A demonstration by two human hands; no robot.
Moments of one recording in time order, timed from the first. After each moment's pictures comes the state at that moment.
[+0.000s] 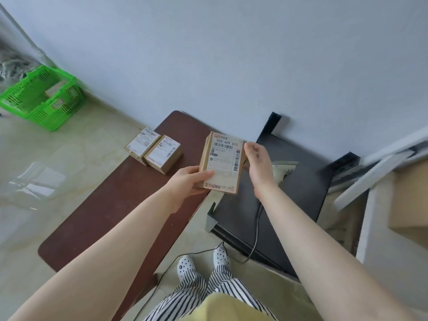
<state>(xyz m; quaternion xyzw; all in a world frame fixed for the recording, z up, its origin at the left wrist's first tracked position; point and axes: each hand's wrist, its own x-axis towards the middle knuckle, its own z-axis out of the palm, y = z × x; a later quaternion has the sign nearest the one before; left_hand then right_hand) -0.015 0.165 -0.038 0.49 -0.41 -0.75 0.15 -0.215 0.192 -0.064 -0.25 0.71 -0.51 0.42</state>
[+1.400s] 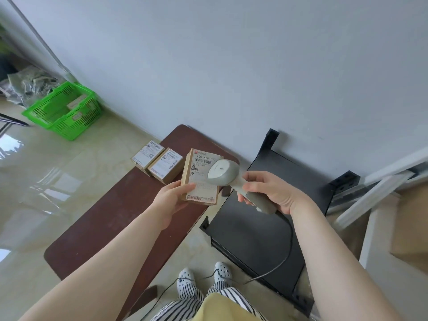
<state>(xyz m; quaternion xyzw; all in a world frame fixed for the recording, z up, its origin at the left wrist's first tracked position) -0.020 0.175 -0.039 0.58 -0.31 -0.71 0.24 -0.285 0.222 0.003 -0.42 0.53 -0.27 0.69</state>
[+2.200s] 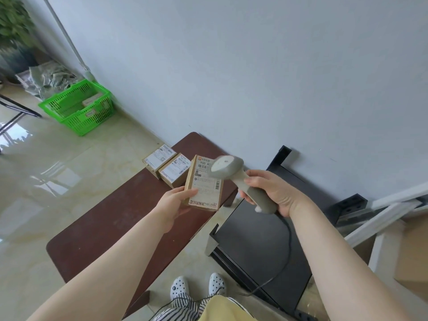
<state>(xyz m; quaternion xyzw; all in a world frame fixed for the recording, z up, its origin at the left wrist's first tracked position) 0.011 0.172 -0.044 0.57 -0.28 -0.72 0.27 -0.246 0.197 0.034 -0.41 0.53 -0.28 0.69</state>
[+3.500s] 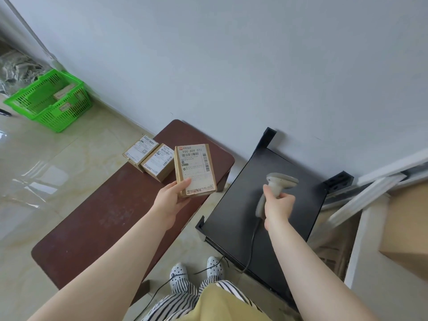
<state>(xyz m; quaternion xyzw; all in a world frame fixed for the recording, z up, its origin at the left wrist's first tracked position) -0.030 0.172 -0.064 0.58 -0.22 -0.72 0.32 -0.269 0.238 -0.080 0.02 0.80 -0.48 0.35</state>
